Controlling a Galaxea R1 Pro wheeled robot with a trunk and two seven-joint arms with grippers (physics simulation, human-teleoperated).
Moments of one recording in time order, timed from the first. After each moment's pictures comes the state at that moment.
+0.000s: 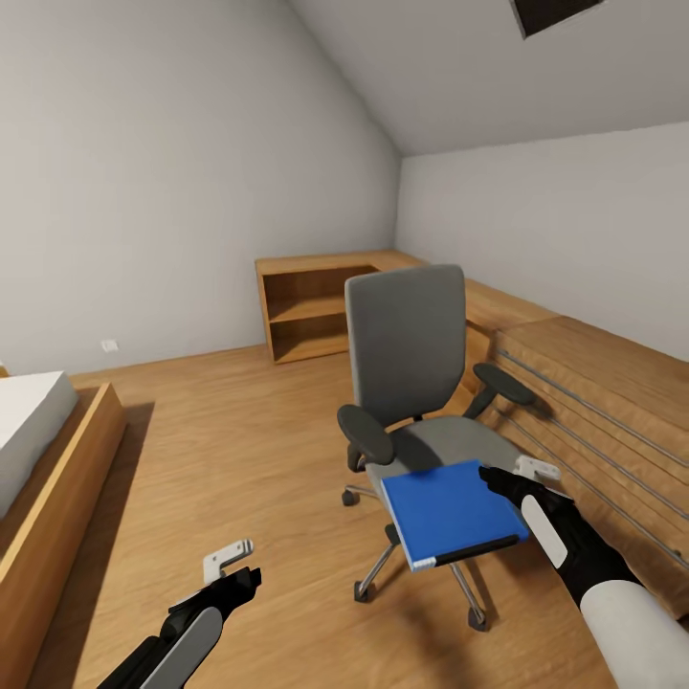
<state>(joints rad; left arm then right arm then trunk) -0.30 0.19 -0.52 -1.18 1.00 0.30 0.69 -0.67 -0.21 0.02 -0.75 -0.46 0.33 -0.14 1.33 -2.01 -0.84</state>
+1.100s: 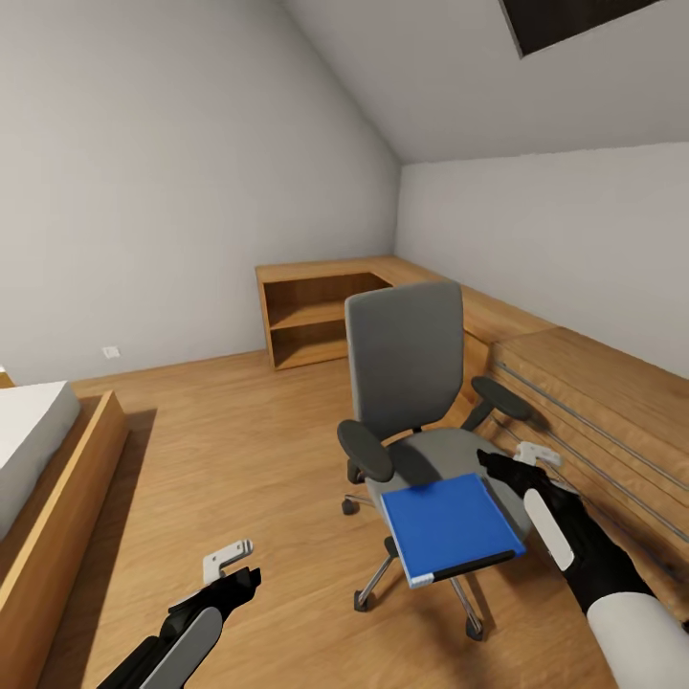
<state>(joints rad) -0.30 0.19 -0.52 -1.18 1.00 0.30 0.69 -0.62 -0.21 0.02 -0.94 -0.46 0.35 -0.14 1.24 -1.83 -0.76</state>
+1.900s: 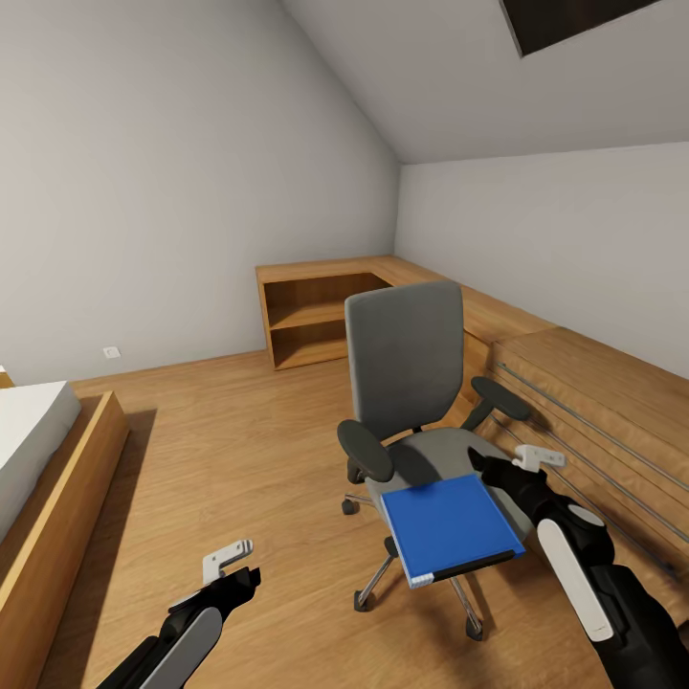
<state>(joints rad) -0.30 0.19 -0.52 -1.18 0.99 0.30 0.69 -0.37 -0.20 0.02 -1.45 -0.48 0.45 -0.14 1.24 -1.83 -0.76</state>
